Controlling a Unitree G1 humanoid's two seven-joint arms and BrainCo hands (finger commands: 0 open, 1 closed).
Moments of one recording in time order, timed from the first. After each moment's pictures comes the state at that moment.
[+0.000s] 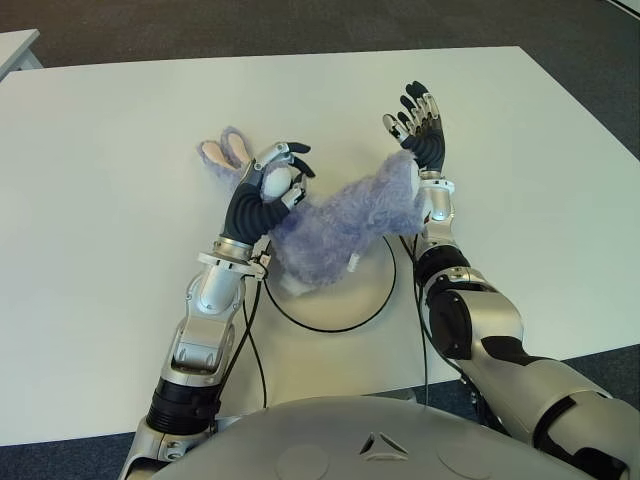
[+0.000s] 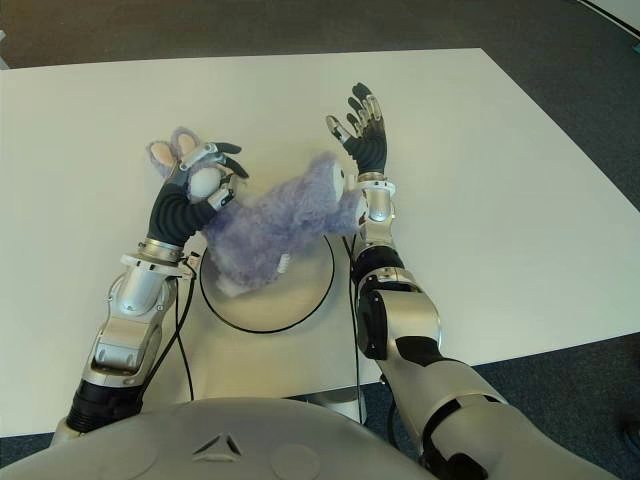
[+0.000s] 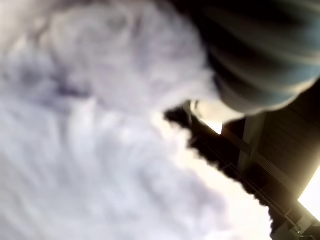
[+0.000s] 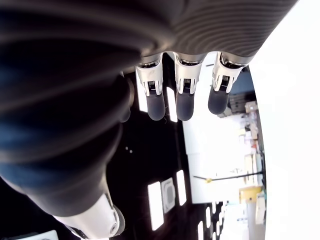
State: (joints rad) left arm 0.10 0.10 -0.17 -0.33 0.18 -0.18 -0.04; right arm -0.75 -0.03 -0.24 1.08 0.08 -0.69 0.09
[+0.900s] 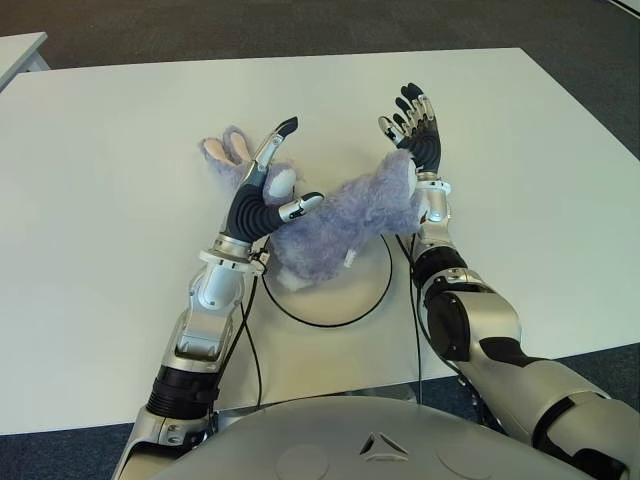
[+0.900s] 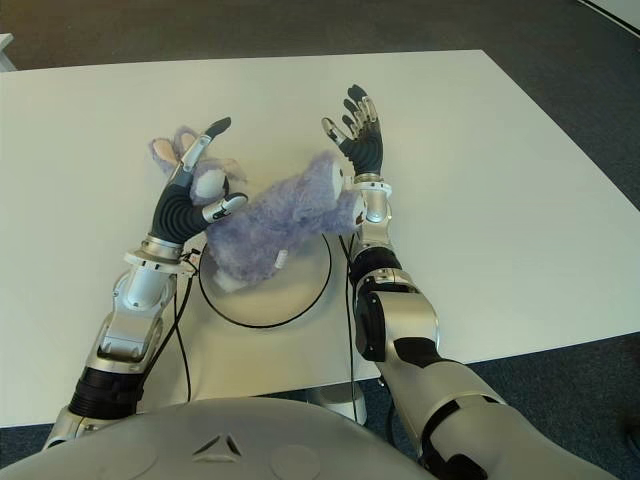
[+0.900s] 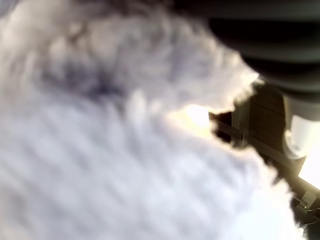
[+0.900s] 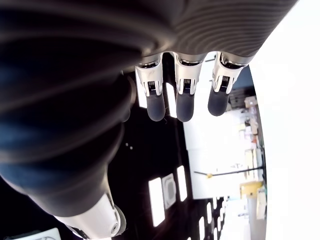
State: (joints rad) left arm 0.06 0.12 -0.14 -0.22 0.25 -0.33 -0.02; right arm -0.74 -0.02 -0.22 1.08 0.08 -0.69 0.08
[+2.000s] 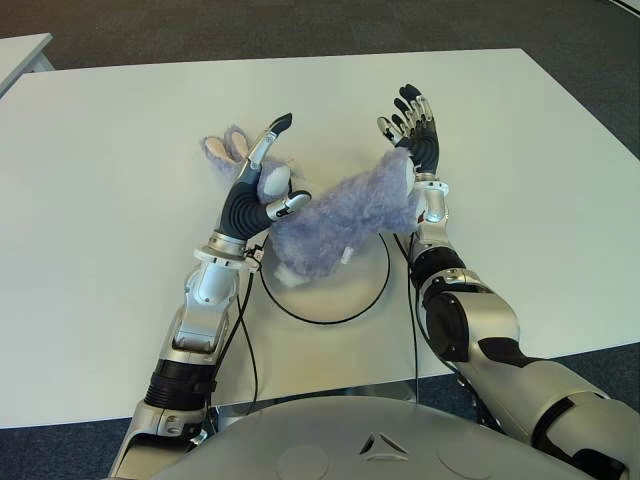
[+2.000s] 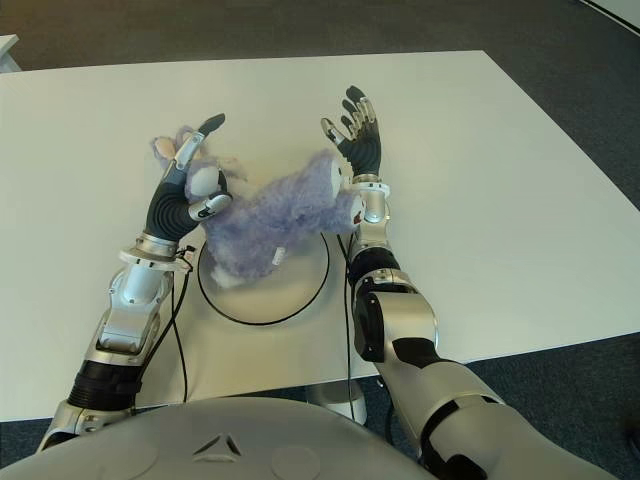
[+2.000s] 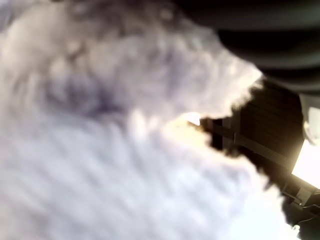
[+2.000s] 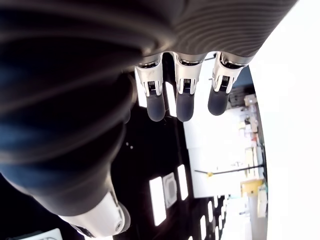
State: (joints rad) left arm 0.03 0.14 -0.10 -0.16 0.20 -0.42 -0.02; right arm -0.74 -0.02 -0.22 1.08 0.08 -0.69 0.07
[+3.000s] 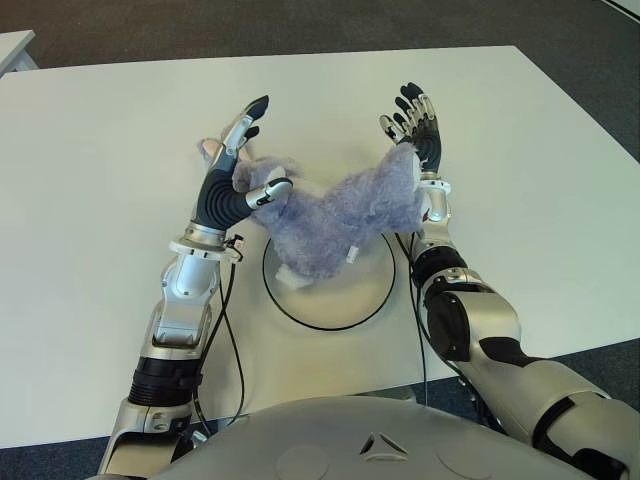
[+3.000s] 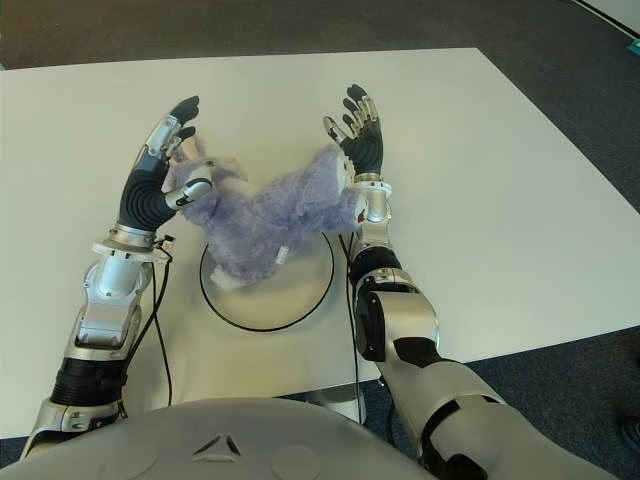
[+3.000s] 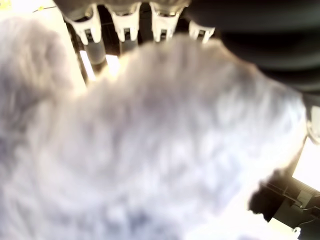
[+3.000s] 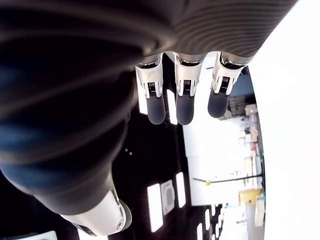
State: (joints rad) left arm 0.01 0.18 -0.02 -0.22 0.20 -0.38 -0.04; right arm -0.74 -0.02 -0.22 1.07 0.08 -0.69 0.07
